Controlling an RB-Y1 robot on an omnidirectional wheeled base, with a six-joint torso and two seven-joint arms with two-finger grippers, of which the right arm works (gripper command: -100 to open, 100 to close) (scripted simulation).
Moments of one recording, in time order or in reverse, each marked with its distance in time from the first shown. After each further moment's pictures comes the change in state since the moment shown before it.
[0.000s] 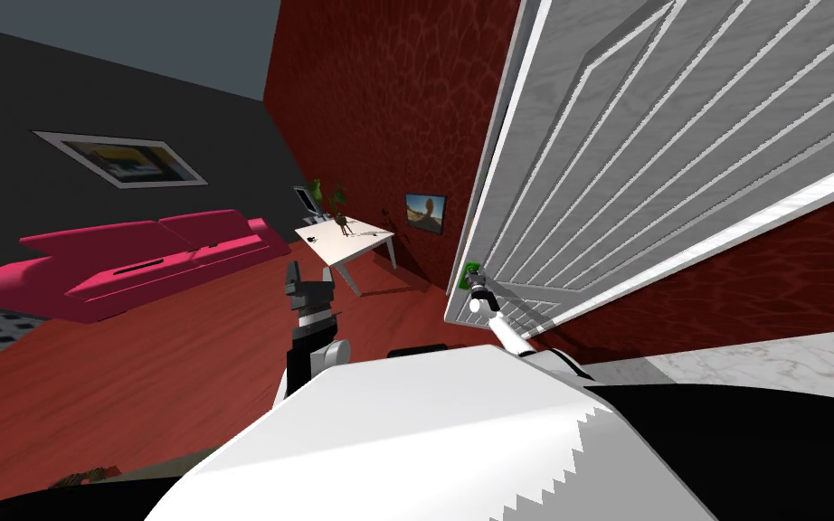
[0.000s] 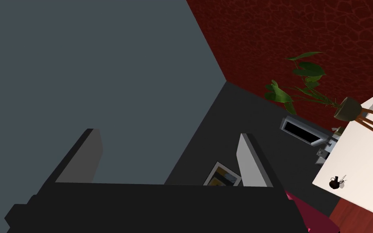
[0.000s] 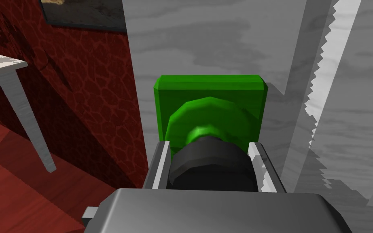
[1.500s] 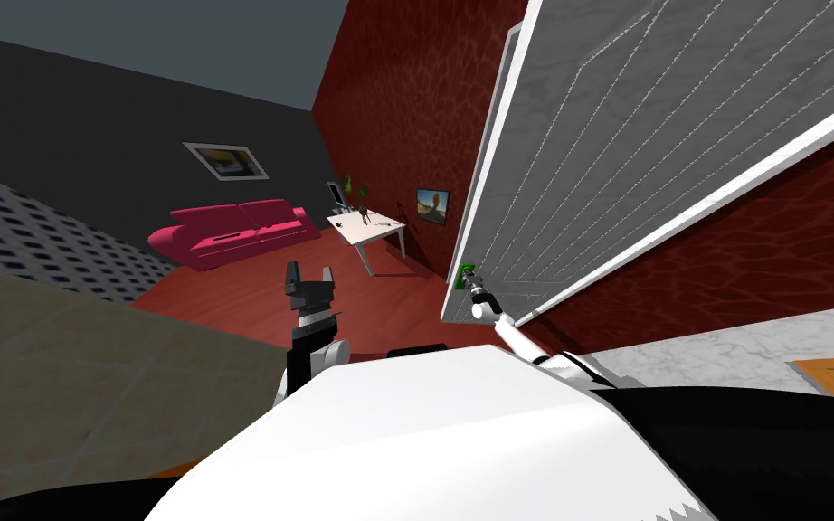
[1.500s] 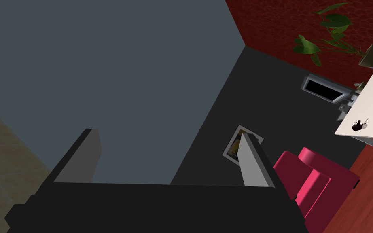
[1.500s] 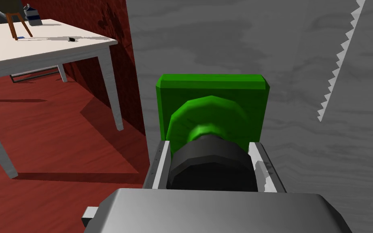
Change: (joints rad) arm 0.057 -0.101 0.156 -0.091 0.016 -0.010 -0.128
